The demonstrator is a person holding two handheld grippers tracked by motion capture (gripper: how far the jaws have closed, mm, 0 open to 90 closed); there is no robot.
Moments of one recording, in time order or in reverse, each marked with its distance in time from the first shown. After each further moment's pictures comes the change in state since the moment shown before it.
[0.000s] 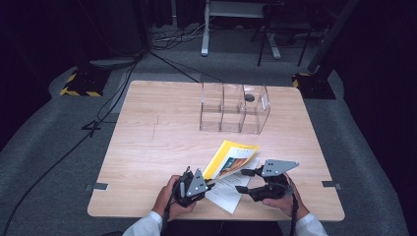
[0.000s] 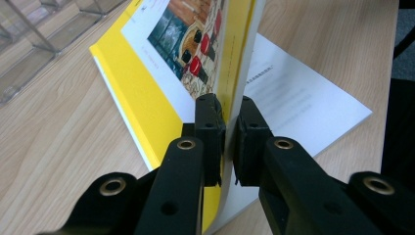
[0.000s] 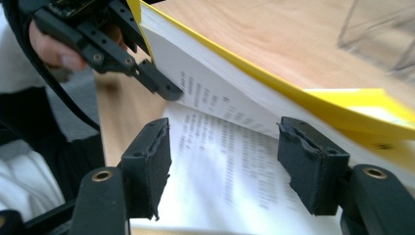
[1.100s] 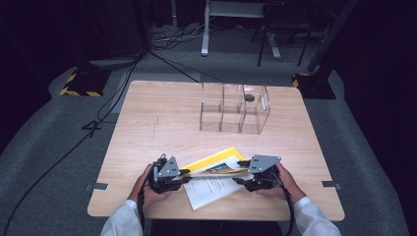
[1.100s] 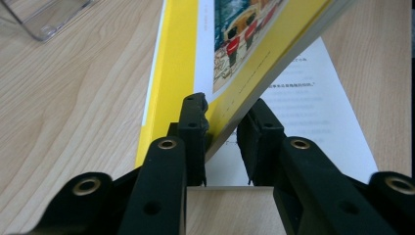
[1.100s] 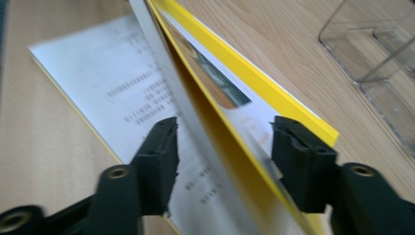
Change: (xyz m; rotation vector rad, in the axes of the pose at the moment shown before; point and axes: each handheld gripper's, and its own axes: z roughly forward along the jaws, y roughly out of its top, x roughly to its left) left arm 0.060 -0.038 -0.029 0.034 -0.072 -0.082; right arm -0.019 0.009 0.030 0.178 -0.113 -0.282
